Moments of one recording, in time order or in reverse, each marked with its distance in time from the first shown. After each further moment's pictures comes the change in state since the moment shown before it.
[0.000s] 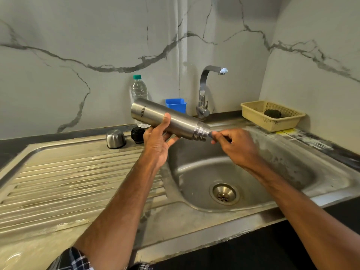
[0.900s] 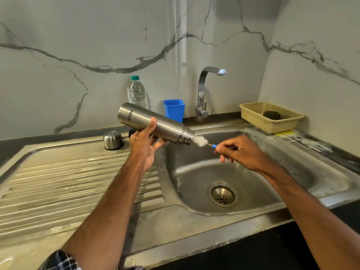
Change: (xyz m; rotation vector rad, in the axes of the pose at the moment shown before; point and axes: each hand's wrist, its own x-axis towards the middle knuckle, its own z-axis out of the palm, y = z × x) left_hand 0.018 0.005 -0.031 0.029 0.099 0.026; right_hand -0.005 0.017 -0.019 0.234 -0.291 0.057
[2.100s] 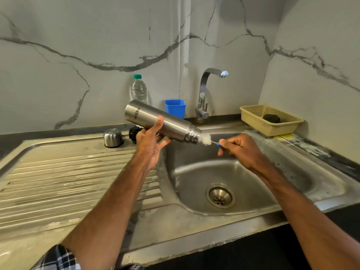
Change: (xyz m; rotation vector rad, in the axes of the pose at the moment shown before) left_hand -0.005 -0.005 0.011 -0.007 -0.085 -0.025; right_hand 0.005 0.002 0.002 0.021 0.166 0.042
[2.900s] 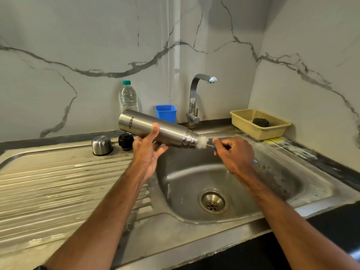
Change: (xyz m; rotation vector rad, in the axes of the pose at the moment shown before) left_hand -0.013 -0.010 0.017 0.011 -0.020 -0.003; right_hand -0.002 -0.008 0.012 -0.245 0.393 0.025
